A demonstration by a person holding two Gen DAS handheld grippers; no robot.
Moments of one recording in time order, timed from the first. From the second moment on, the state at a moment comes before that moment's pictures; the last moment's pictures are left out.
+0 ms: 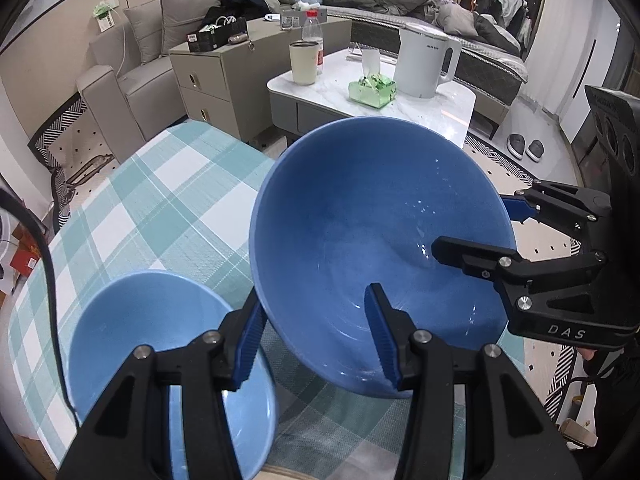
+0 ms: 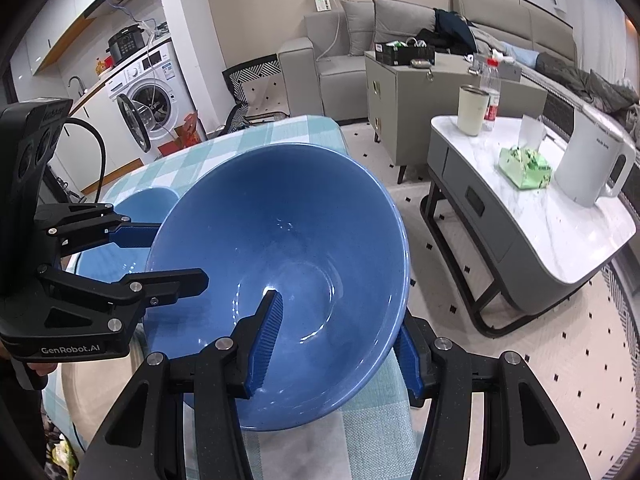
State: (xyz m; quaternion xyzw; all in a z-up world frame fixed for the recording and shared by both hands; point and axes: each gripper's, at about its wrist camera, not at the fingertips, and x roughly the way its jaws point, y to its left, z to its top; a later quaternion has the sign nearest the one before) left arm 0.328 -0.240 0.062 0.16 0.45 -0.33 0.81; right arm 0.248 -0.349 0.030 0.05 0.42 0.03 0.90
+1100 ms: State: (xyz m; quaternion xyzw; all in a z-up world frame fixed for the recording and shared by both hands) left arm 0.315 -0.093 0.121 0.09 0.41 -0.21 0.88; right arm 0.265 -0.208 0.117 -0.05 0.37 0.14 0.92
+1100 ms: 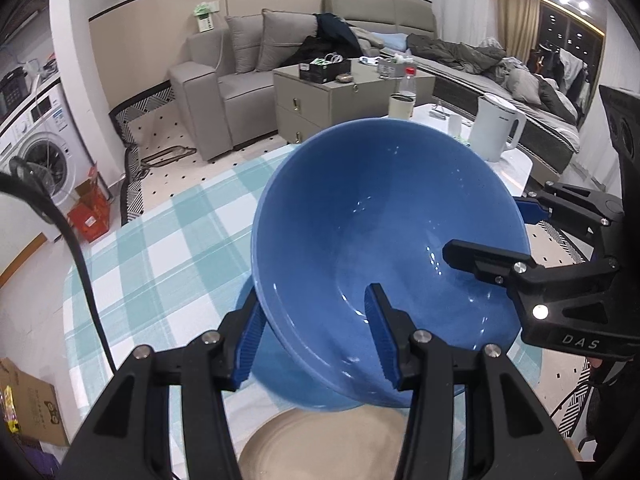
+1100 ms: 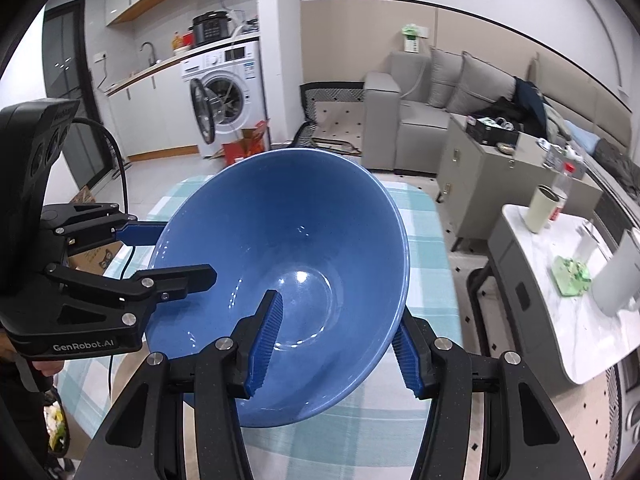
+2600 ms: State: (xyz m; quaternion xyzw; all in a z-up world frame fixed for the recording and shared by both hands) left arm 0.335 -0.071 0.046 0.12 0.48 -0.16 0.85; right arm 0.307 -0.148 0.038 -0.12 0.45 0.14 0.87
